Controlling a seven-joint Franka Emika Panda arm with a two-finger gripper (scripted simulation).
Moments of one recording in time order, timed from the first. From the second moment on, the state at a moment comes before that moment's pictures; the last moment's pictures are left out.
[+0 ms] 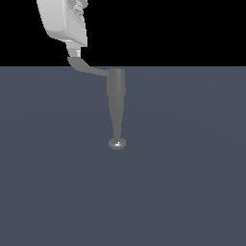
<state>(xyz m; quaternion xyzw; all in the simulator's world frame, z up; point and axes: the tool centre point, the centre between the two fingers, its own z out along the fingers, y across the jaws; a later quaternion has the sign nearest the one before) -0.043 0.121 0.302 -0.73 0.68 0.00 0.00</state>
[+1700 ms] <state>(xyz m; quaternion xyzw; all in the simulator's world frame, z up) -0.111 0.054 0.302 -0.73 0.68 0.00 0.00</state>
